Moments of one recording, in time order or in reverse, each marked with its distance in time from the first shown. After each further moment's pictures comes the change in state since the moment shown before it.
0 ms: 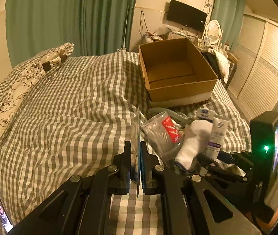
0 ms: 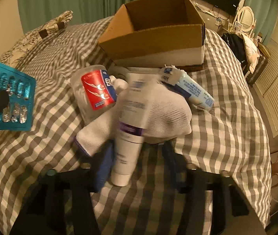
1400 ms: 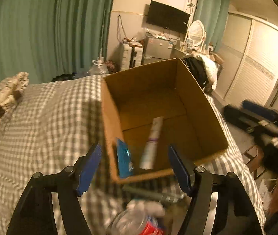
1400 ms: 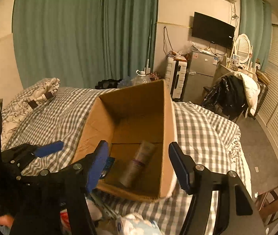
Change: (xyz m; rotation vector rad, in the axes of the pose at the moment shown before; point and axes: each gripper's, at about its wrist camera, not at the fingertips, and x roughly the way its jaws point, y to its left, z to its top) left arm 0.118 -0.039 0.136 0.085 -0.028 -0.118; right arm -0.016 -0.071 0.184 0.022 -0.313 0.033
